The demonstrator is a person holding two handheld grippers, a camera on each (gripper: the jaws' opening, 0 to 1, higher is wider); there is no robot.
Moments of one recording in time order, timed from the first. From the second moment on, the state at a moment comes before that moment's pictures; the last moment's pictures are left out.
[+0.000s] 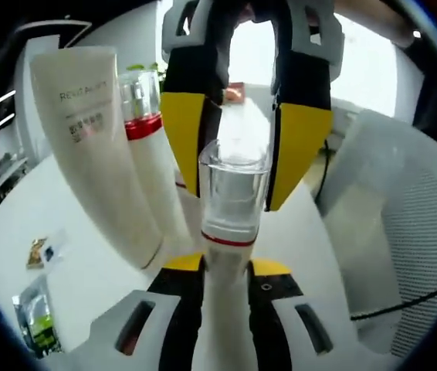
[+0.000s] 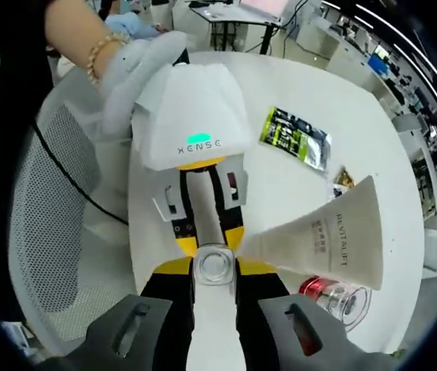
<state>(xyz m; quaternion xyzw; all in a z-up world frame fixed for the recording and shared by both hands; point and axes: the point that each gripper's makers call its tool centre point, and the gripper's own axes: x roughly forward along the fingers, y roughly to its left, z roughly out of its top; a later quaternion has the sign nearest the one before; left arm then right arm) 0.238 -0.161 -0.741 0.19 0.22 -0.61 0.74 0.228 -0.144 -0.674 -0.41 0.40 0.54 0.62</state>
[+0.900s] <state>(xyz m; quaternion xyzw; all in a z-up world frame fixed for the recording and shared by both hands) 0.265 -0.166 -0.748 0.18 0.23 -0.61 0.74 0.256 -0.149 -0.673 -0.41 0.39 0.53 0.63</state>
